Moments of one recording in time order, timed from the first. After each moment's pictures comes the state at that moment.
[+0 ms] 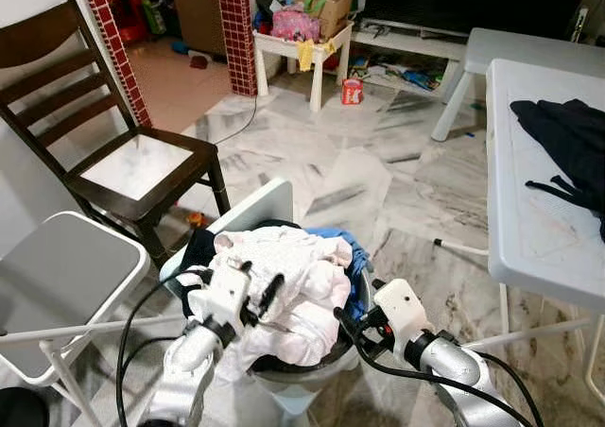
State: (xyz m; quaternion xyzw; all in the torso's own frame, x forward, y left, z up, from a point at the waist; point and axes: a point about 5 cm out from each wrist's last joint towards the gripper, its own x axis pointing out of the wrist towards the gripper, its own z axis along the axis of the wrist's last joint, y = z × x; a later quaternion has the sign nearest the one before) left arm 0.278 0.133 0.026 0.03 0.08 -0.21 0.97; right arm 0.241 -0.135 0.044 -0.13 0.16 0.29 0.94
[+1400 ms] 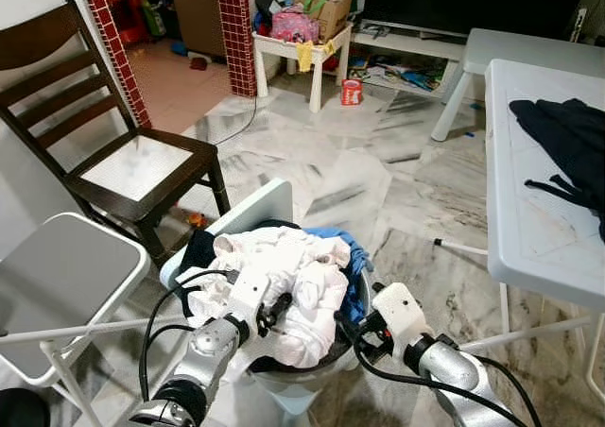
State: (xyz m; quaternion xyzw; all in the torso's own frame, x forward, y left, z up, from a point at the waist) left arm 0.282 0.116 -0.006 0.08 0.22 -0.24 0.94; right arm 0.236 -0.131 0.041 -0.13 0.16 0.29 0.93
